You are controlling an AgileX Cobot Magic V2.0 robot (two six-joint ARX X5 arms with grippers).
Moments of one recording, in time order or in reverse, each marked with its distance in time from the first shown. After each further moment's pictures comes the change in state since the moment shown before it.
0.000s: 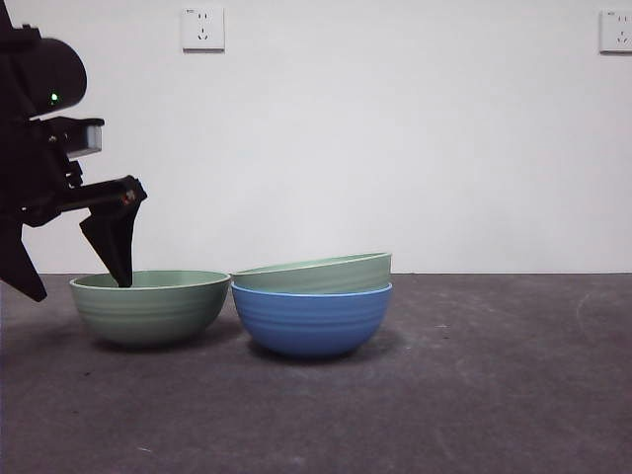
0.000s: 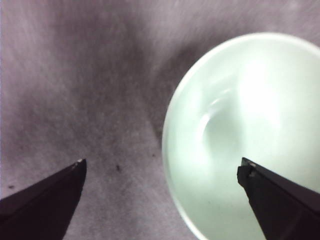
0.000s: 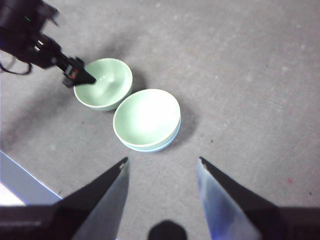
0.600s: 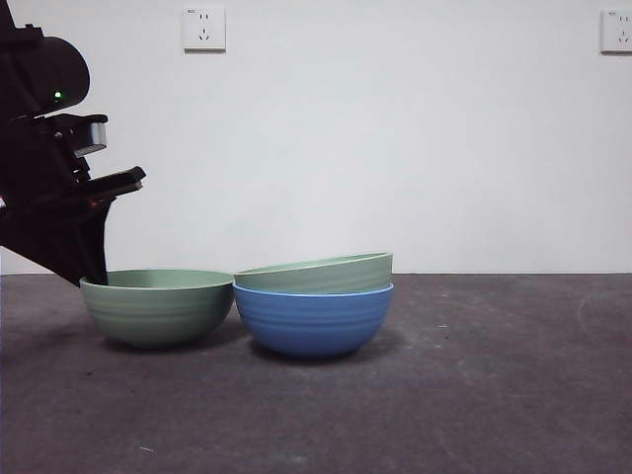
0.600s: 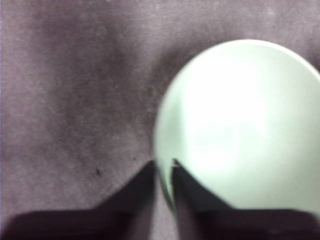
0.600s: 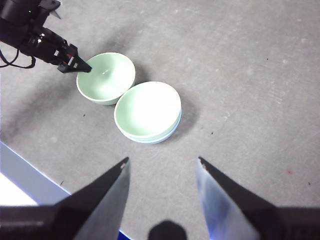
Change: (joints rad) left arm -0.006 -0.001 0.000 0.015 0.059 -0.031; right arm 0.000 -0.016 0.000 -0.043 0.000 0.000
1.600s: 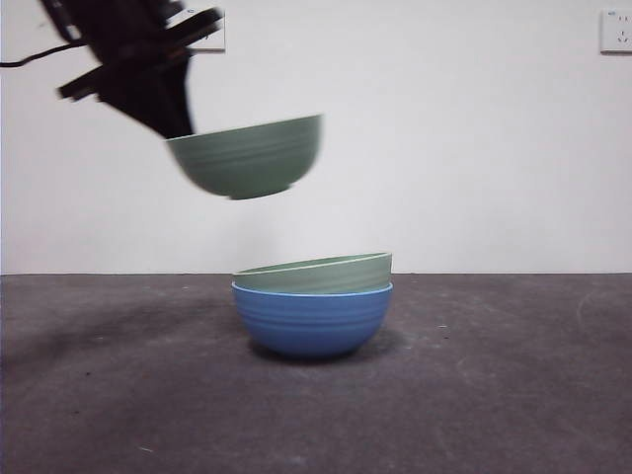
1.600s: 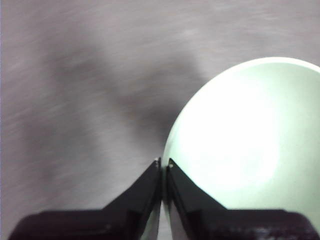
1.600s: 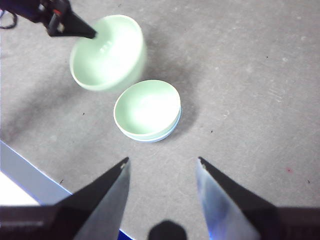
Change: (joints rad) left arm -0.222 -0.056 0.378 -0.285 0.003 0.005; right arm 0.000 0.000 0.000 -0.004 0.000 0.000
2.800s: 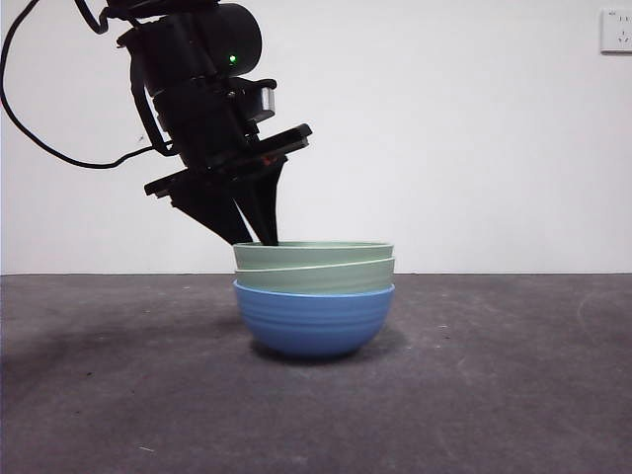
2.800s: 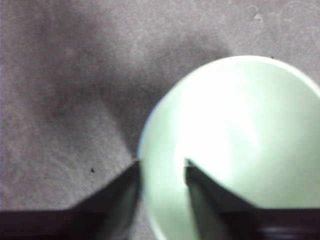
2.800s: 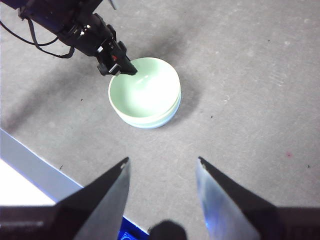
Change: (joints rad) left arm -0.136 0.249 0.000 0.085 -0.031 -0.021; right arm 0.000 0.000 0.000 -0.053 0.000 0.000
